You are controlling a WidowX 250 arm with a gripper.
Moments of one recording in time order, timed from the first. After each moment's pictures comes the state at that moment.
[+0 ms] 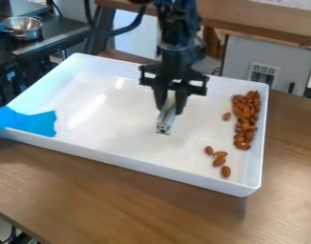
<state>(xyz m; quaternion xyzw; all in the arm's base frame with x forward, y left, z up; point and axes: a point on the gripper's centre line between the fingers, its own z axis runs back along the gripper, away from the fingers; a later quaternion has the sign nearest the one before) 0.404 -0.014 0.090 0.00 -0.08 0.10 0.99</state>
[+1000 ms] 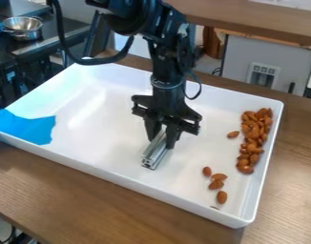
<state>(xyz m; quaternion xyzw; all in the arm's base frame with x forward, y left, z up) 0.346 -0.026 0.058 0.02 -0.06 0.03 1.00</state>
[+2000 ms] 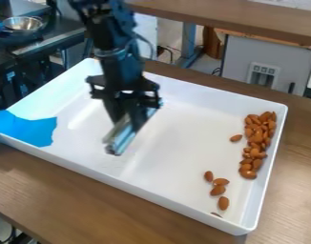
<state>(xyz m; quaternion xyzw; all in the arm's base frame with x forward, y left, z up) 0.315 0.016 0.110 -0.06 -0.11 0.04 0.99</state>
